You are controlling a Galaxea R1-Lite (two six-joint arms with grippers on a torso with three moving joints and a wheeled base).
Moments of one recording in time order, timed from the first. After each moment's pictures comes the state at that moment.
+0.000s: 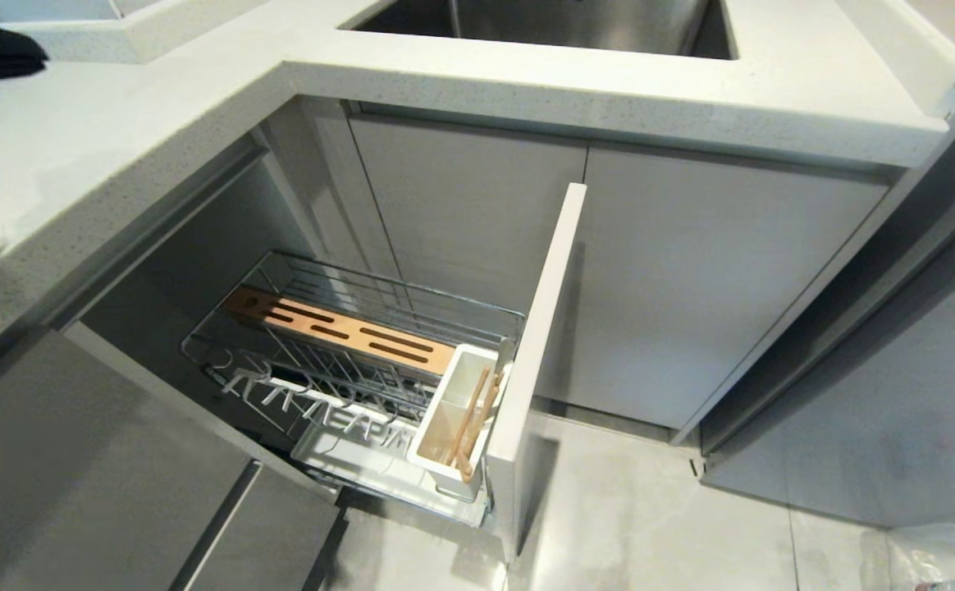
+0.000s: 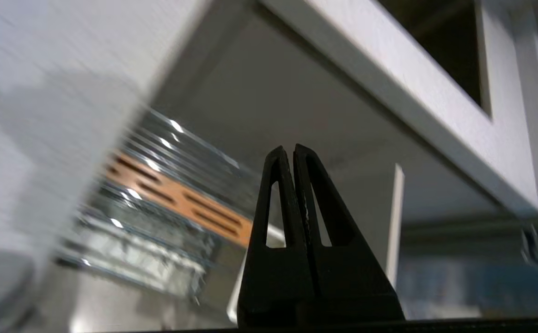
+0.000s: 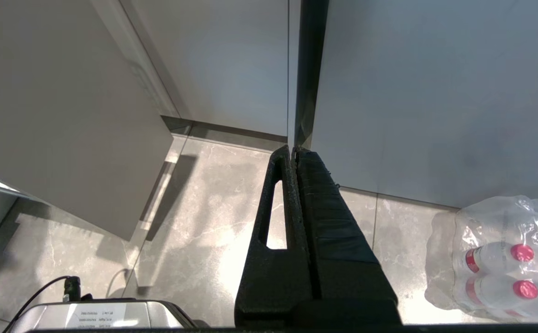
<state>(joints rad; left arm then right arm) -0.11 1.25 -1.67 0.51 -0.14 -0.49 0.00 0.00 0.00 0.00 -0.02 0.04</state>
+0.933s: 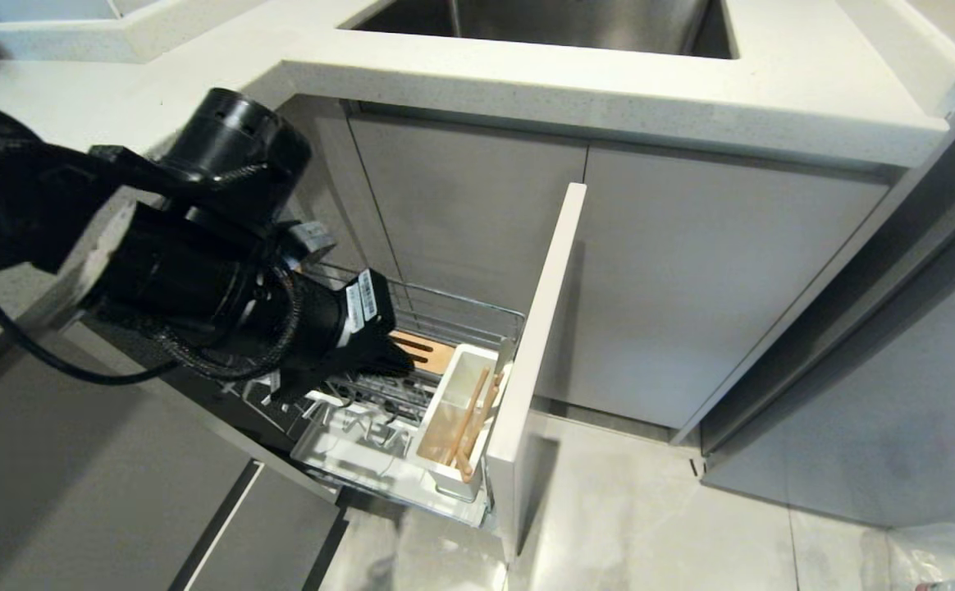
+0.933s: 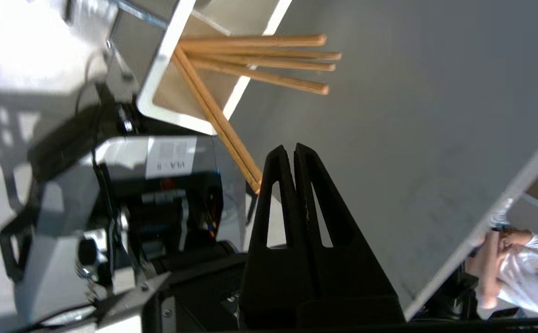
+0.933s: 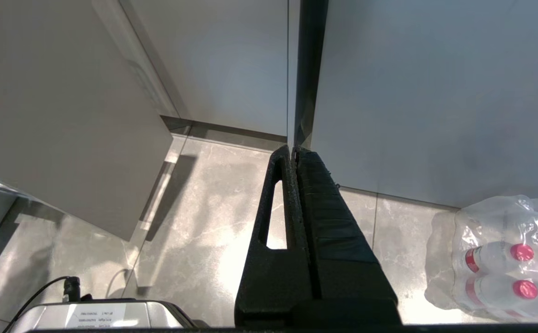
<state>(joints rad) -0.57 1.63 -1.50 0.67 -0.13 -0.80 0.00 0.00 0.00 0.00 -0.02 0.05</state>
